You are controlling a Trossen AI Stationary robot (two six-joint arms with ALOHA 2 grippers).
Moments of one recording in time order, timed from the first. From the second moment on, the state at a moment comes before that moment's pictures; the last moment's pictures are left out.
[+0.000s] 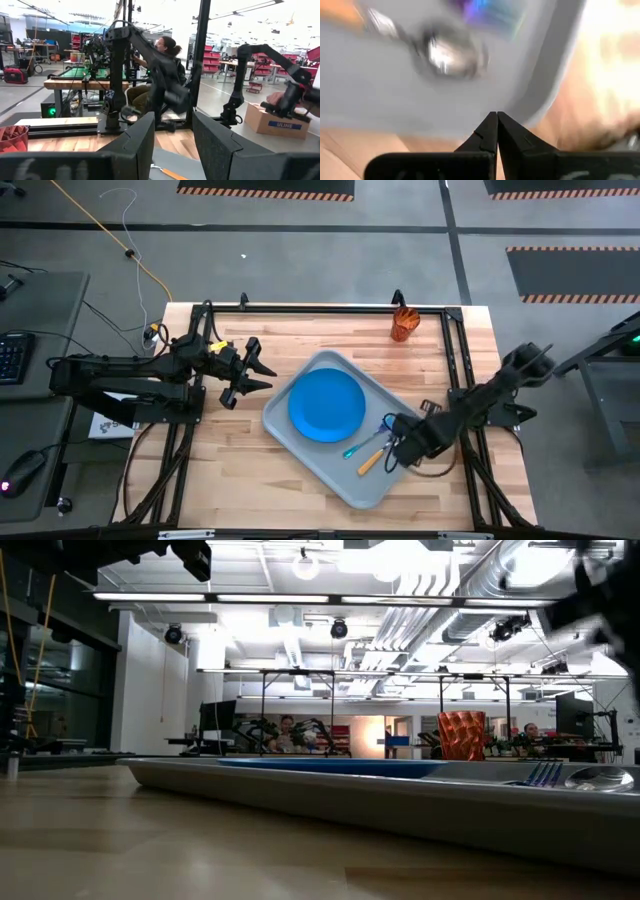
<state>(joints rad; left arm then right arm) 0.16 0.81 0.45 0.51 0.43 -0.13 0.59 1.54 0.97 -1.13 0.17 1.02</state>
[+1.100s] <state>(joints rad) 0.16 0.80 0.45 0.51 0.43 -0.09 -0.71 1.23 1.05 -0.67 0.23 0.34</state>
